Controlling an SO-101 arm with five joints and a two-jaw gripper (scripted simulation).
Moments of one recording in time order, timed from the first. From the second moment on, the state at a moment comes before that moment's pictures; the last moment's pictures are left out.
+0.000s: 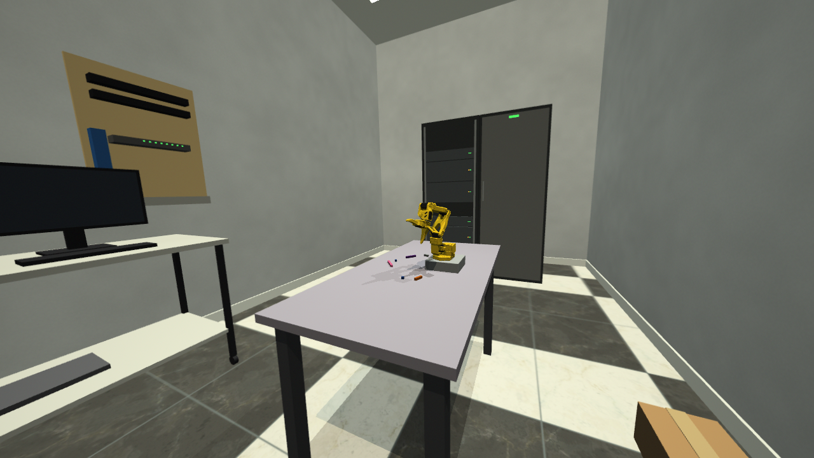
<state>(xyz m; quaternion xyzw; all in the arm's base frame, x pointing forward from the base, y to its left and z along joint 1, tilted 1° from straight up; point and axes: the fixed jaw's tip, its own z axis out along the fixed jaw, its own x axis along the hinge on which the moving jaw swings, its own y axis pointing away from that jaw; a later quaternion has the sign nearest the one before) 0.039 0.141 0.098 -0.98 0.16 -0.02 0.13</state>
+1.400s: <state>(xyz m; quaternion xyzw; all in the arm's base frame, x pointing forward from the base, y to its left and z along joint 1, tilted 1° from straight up) 0.159 0.070 0.073 -0.98 0.17 -0.07 0.05</state>
